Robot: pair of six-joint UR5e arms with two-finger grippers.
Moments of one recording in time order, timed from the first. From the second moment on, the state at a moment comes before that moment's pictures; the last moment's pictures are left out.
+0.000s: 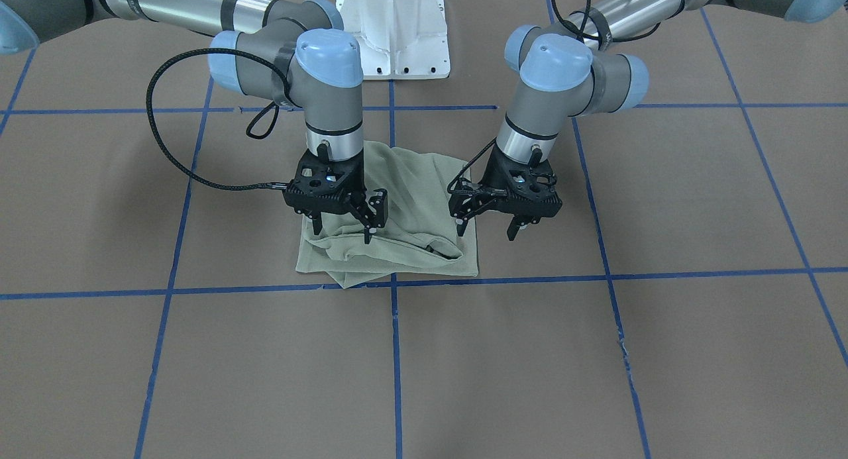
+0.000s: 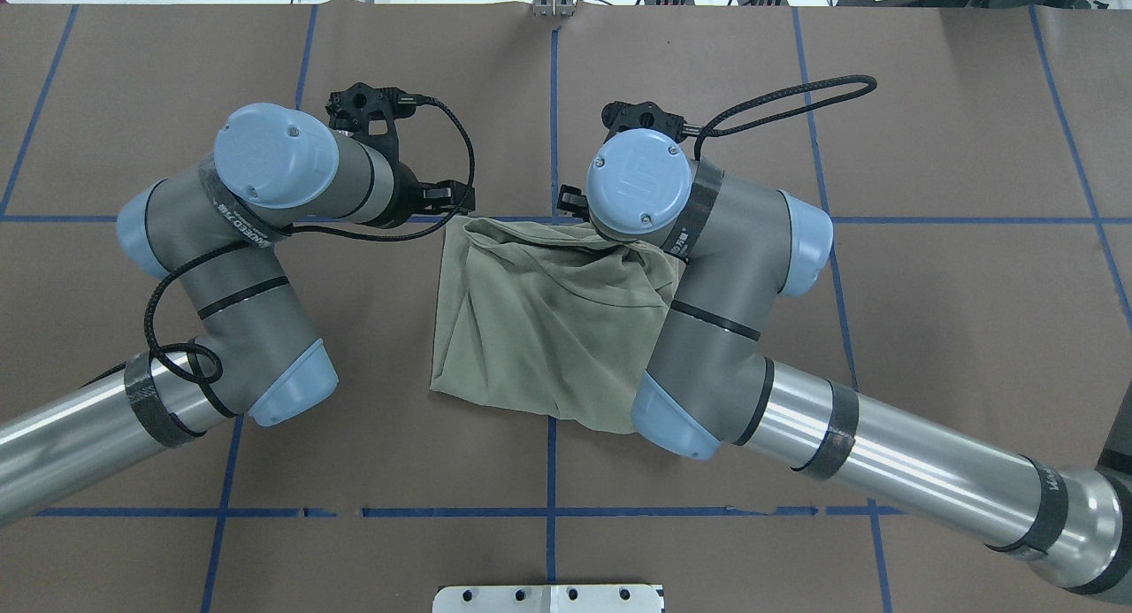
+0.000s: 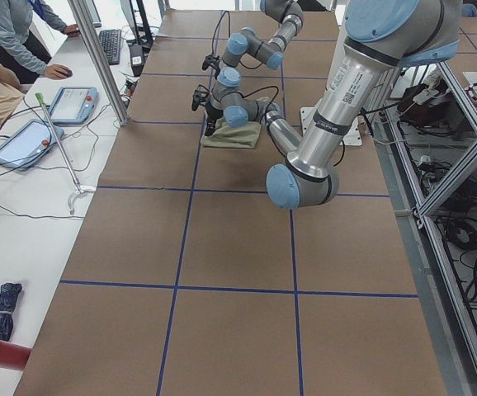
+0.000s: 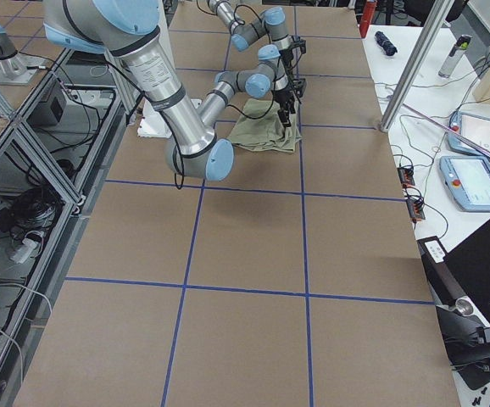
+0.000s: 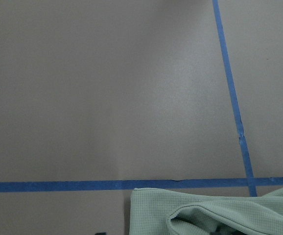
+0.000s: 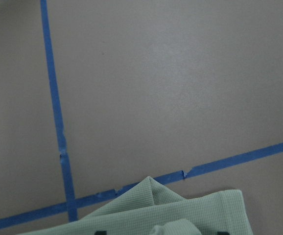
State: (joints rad) left arm -0.66 -2.15 -1.62 -1.97 -1.76 -1.17; right arm 0.54 -0.83 1.60 -1.52 1.57 1.43
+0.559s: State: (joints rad) left arm -0.66 -2.14 -1.62 -1.99 -1.77 -1.17; right arm 0.40 -0.87 1.59 -1.52 1.47 1.40
